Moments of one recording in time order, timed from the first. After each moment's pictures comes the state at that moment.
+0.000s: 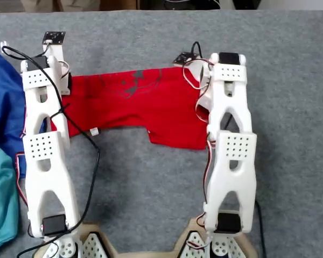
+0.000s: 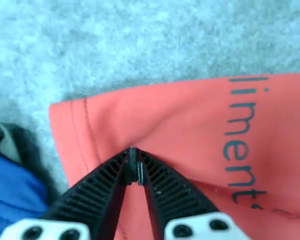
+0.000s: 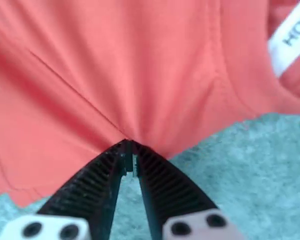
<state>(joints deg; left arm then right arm) -16.5 69.2 -74.1 84.9 -21.1 0.2 60.2 -55.5 95.6 44.9</state>
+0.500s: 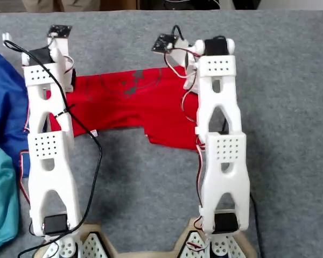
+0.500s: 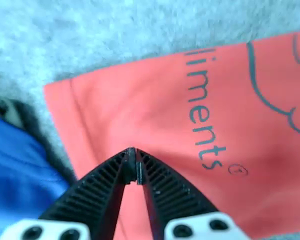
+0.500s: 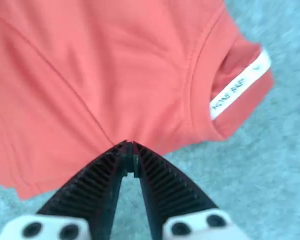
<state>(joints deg) -12.8 65.8 -85.1 100.2 -21.2 -7.7 53.1 -68.3 101.3 50.6</state>
